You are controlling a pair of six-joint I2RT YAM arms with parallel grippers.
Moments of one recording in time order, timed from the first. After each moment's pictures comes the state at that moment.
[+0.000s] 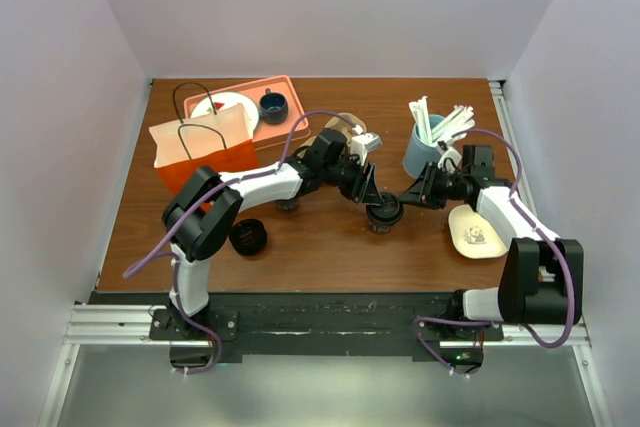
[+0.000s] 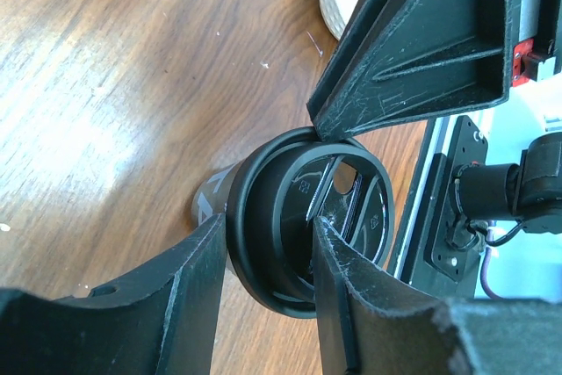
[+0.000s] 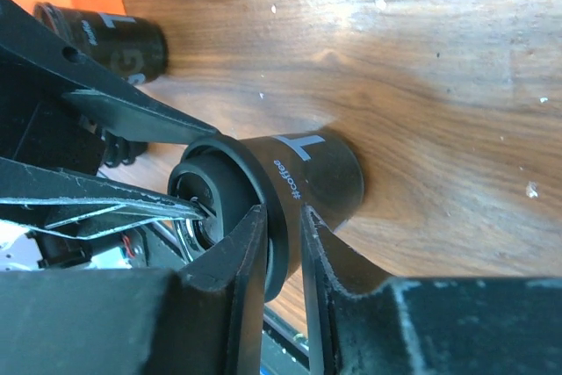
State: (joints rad) left arm -0.76 1.98 1.30 0.03 0.58 -0.33; right arm -0.03 1.36 0.78 -0.41 -0.68 0.33
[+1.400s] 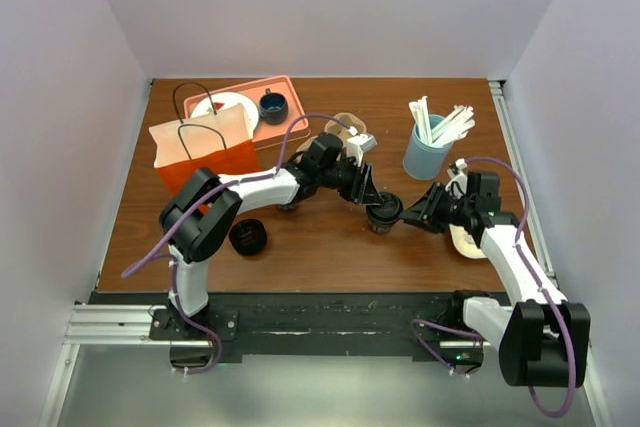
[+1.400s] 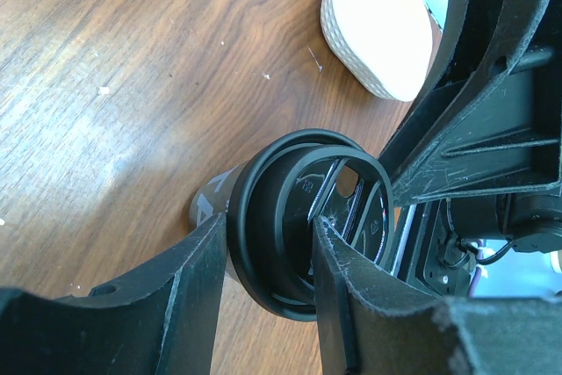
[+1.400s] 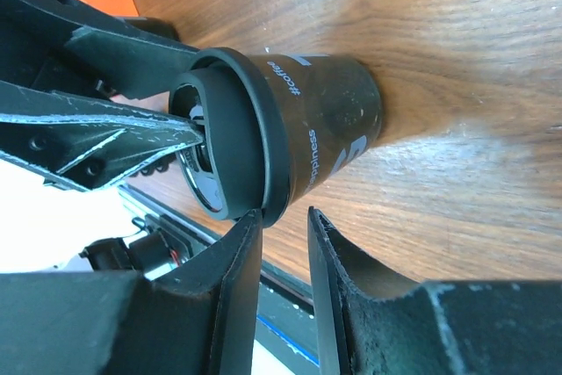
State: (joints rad) left arm -0.76 1.97 1.22 0.14 0.55 -0.41; right arm -0.03 1.05 0.57 -0.41 -0.65 0.60
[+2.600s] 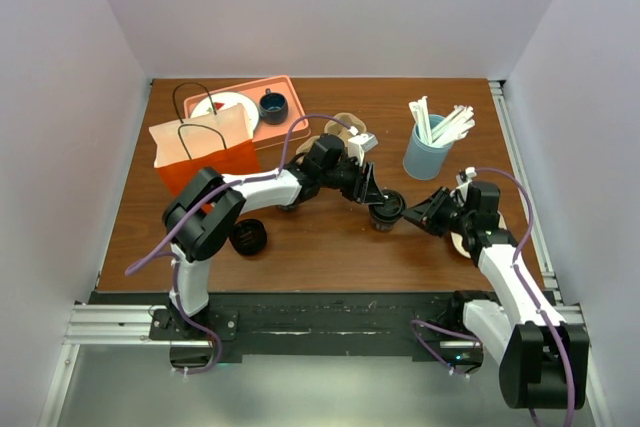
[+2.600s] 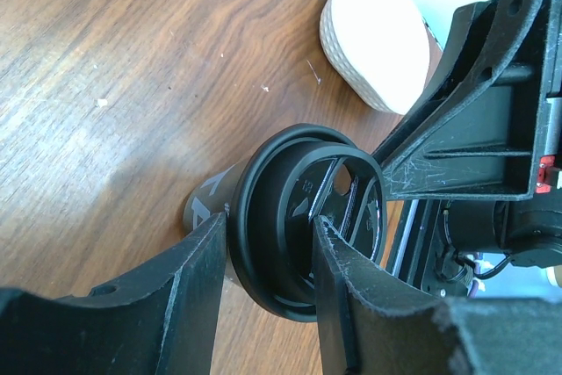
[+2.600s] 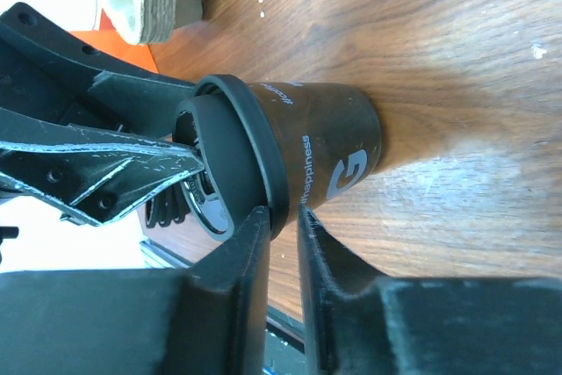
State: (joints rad) left arm -0.77 1.98 1.22 0.19 0.54 -0.44; right arm -0.03 0.93 0.41 -0.21 -0.53 0.79
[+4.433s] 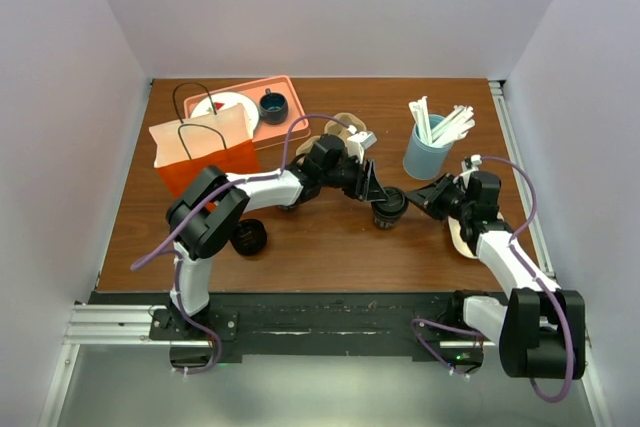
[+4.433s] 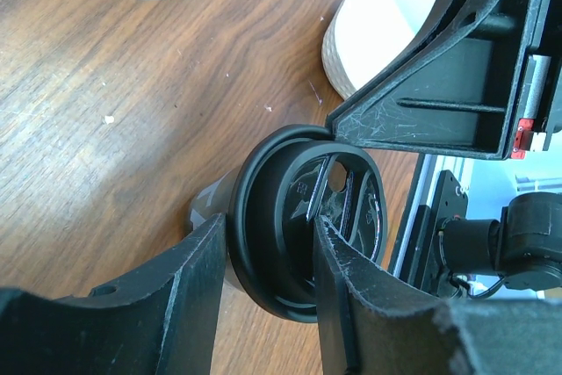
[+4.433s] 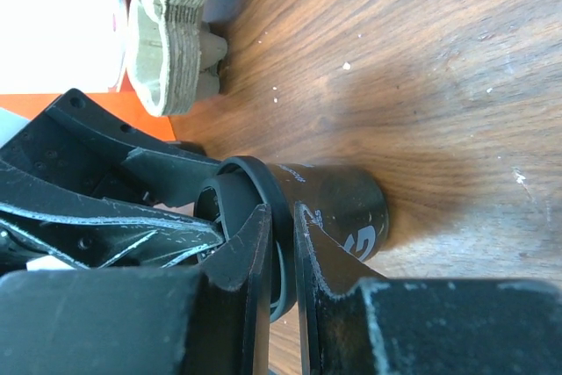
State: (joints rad) left arm -0.77 2.01 1.22 0.25 0.52 -0.50; right arm -0.04 1.11 0.44 0.03 -0.49 0.80
